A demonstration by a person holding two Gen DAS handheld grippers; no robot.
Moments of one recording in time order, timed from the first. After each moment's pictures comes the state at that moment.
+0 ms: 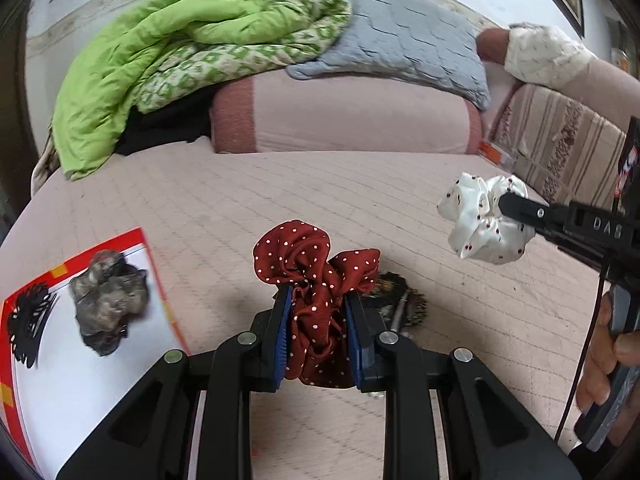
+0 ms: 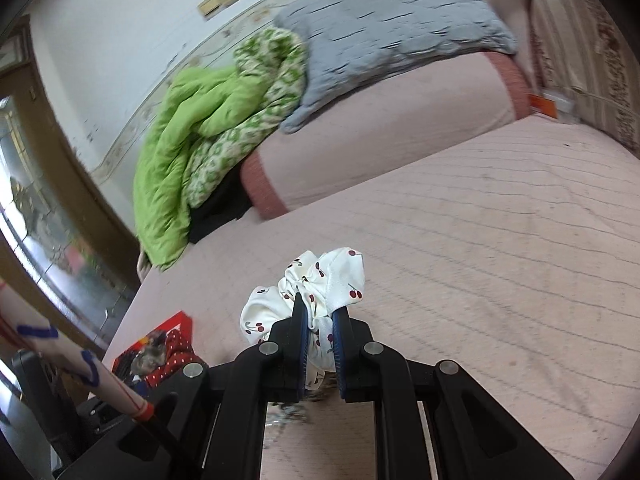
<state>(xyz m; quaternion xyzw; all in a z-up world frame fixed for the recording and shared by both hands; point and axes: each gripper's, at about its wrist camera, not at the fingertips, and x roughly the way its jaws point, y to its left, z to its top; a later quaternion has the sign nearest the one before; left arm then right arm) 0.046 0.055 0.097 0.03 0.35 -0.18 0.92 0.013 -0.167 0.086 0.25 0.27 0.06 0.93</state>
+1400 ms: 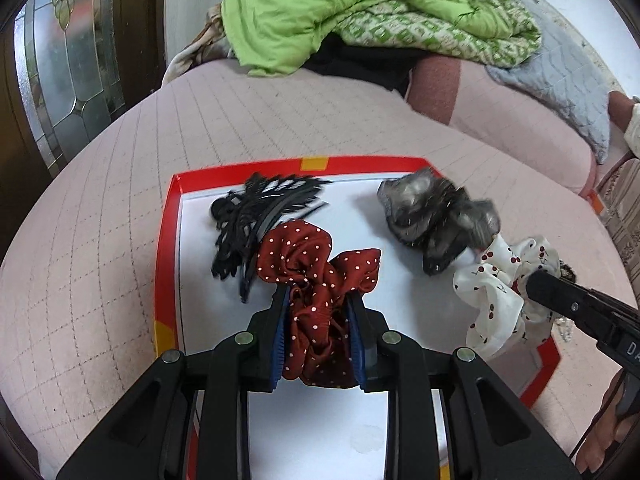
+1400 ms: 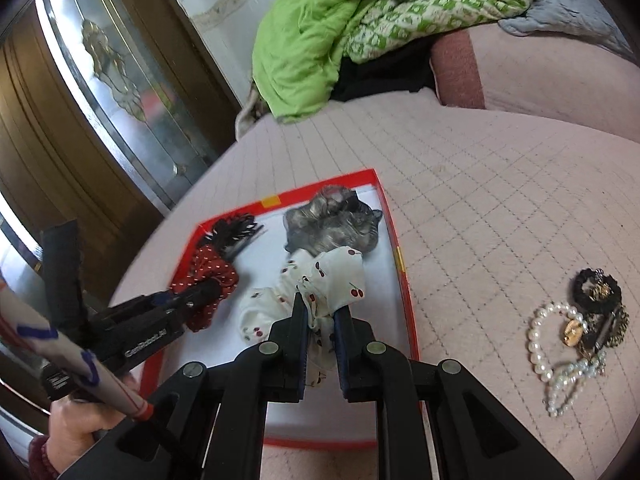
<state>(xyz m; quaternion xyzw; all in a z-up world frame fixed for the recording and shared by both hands) 0.044 0.302 0.059 -0.07 0.42 -0.01 0.90 0.056 0.102 0.062 0.11 0.40 0.24 0.88</state>
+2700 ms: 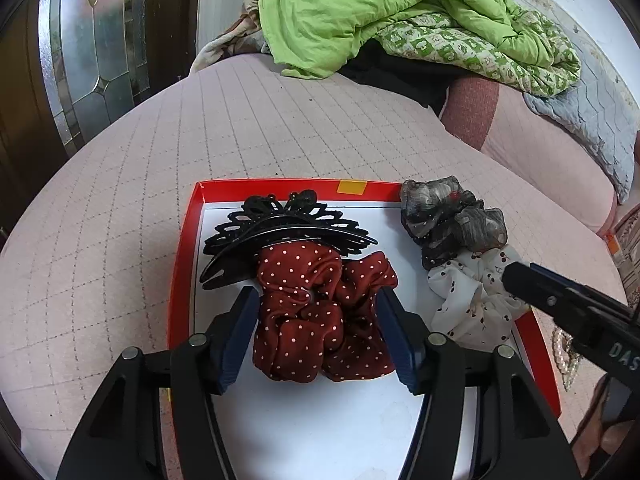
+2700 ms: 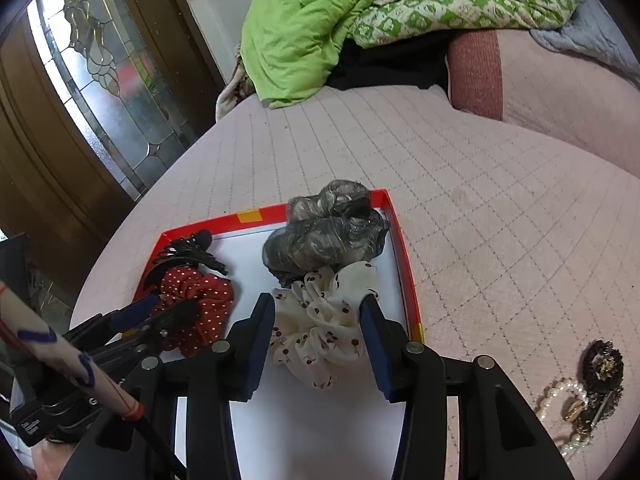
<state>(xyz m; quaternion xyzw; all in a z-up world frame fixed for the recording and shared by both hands) 0.071 0.320 0.061 -0.11 0.42 0.03 0.90 0.105 0.139 0.068 0.06 0.42 0.22 0.88</state>
